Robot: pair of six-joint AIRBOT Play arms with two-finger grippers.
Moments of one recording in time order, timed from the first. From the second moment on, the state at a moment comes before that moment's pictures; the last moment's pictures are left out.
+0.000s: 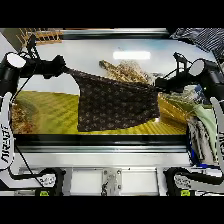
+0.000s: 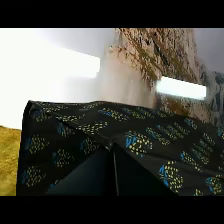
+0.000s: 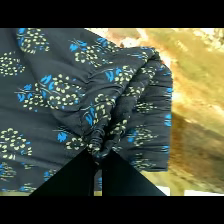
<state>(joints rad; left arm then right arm) 0.07 -1.48 1.52 0.99 -1.02 -1.59 0.01 -1.41 1.42 -1.32 1.23 1.67</state>
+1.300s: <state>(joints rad) -0.06 -1.11 0.72 1.12 -0.98 -1.53 -0.01 -1.22 0.92 -1.38 1.13 1.46</state>
